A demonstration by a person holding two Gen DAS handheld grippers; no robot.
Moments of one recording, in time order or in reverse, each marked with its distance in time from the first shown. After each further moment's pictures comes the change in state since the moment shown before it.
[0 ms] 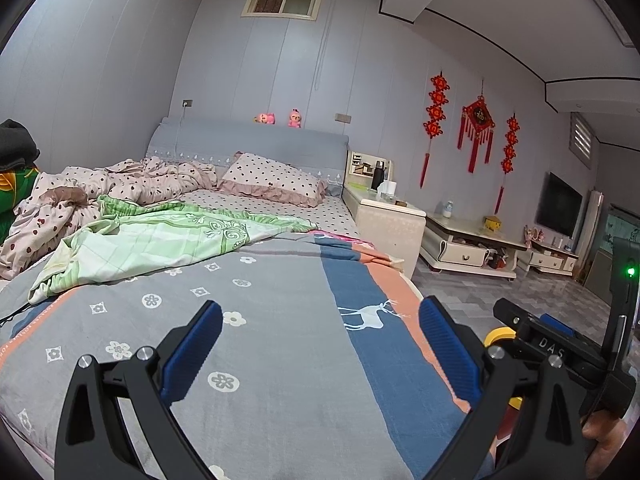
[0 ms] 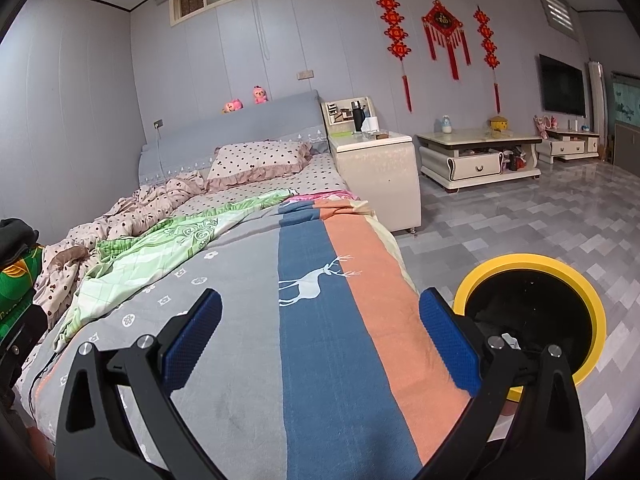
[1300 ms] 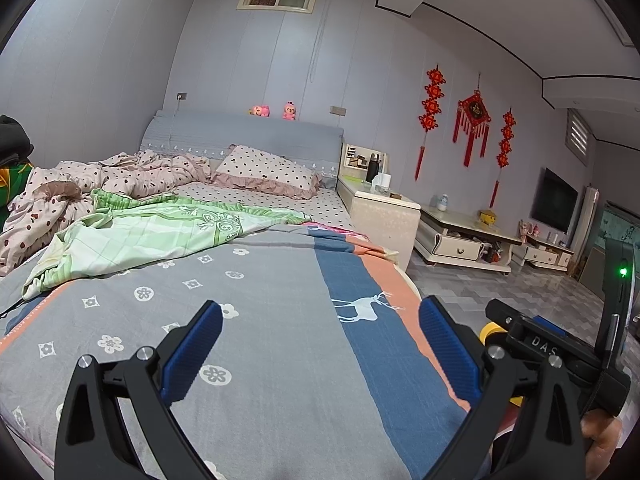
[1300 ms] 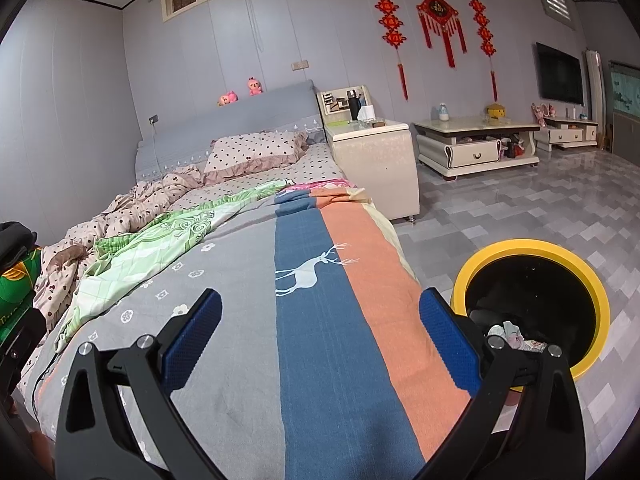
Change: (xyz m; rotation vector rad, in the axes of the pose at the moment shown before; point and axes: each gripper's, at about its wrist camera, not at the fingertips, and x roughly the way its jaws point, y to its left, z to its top) left arm 0.006 -0.003 -0.009 -0.004 0.027 -0.022; right arm 0.013 0.004 -0.012 0.024 0.039 -0.008
